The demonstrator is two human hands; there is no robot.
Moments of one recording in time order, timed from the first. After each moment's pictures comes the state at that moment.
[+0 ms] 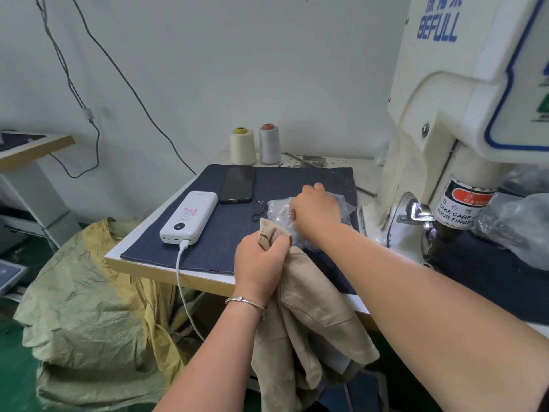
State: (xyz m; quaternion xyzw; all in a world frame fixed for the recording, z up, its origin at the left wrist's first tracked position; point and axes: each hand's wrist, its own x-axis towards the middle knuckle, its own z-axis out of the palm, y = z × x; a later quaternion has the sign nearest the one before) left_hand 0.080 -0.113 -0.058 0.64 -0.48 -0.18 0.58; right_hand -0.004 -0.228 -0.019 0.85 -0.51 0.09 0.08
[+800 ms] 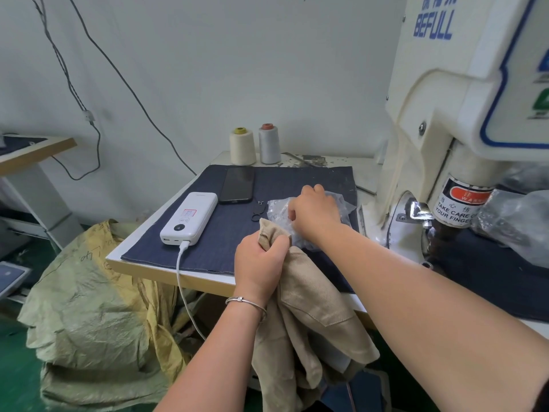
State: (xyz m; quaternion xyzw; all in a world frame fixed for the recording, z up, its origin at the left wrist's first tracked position) left_hand 0.079 -0.114 -0.058 0.64 -0.48 -0.17 0.57; right_hand -0.005 -0.230 -0.021 0.85 -0.51 0.09 0.05
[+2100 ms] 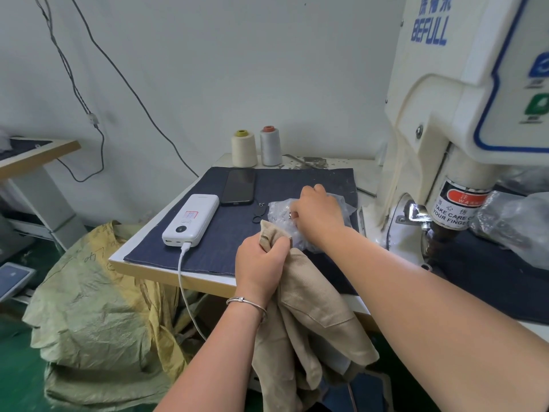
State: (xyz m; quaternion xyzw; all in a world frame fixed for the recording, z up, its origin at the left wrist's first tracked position) left_hand 0.077 -0.113 -0.057 0.64 -0.47 -0.19 0.57; right_hand -0.011 -0.225 -0.017 0.86 -0.49 0.09 0.10
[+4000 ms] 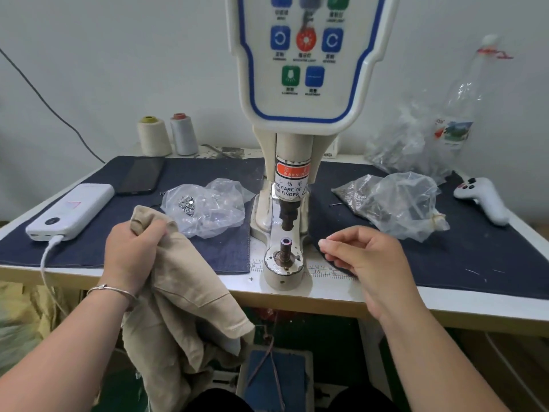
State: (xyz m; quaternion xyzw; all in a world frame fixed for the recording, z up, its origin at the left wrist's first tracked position) left_hand 0.072 -0.115 -0.057 0.71 -0.44 -0.11 0.54; right_hand -0.255 -0.109 -0.017 0.51 -0.54 0.49 -0.45
